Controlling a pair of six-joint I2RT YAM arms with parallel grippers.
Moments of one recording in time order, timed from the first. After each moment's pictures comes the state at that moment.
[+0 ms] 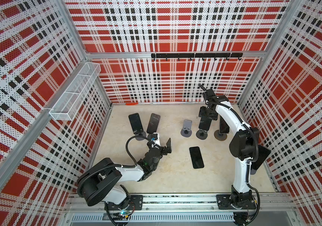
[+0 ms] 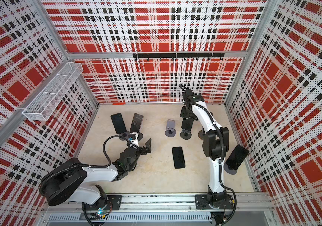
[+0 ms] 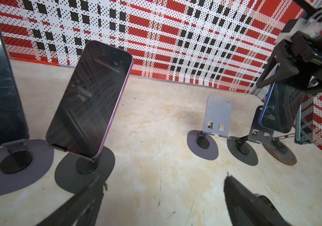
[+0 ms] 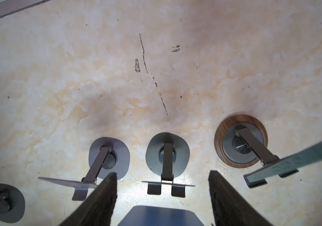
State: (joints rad) left arm -0.81 1.44 0.36 0.88 -0.52 -0.36; right arm 0.26 2.10 2.09 -1.16 0.15 0.50
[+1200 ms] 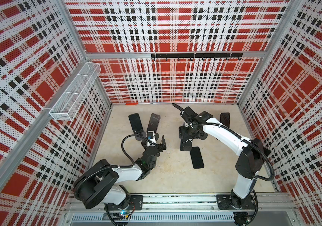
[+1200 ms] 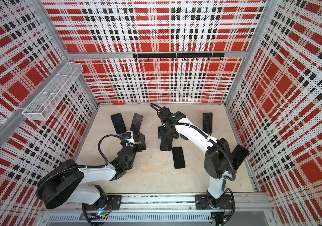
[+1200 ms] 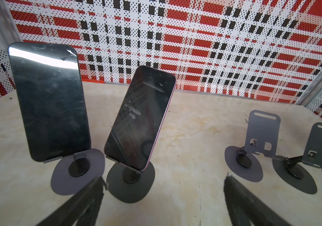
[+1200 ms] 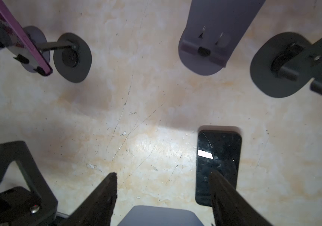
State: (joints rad) left arm -0.75 1.40 0.36 0.85 -0.68 -0.27; right arm 0.69 1.83 1.67 -1.06 0.00 0.60
